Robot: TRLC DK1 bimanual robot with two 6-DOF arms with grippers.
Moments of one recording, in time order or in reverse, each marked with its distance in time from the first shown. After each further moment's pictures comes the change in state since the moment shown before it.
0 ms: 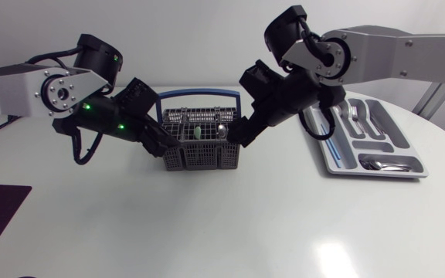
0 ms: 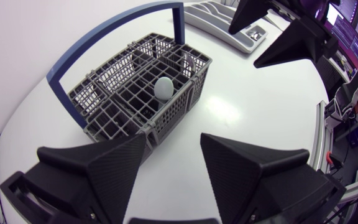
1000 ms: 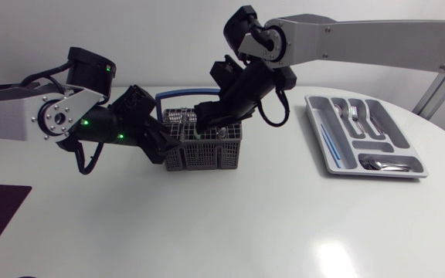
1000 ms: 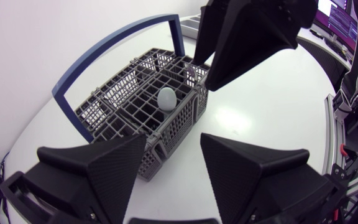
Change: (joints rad) left arm 0.002 -0.047 -0.133 0.220 0.006 0.047; right arm 0.061 0.277 0.352 -0.146 -0.111 0.267
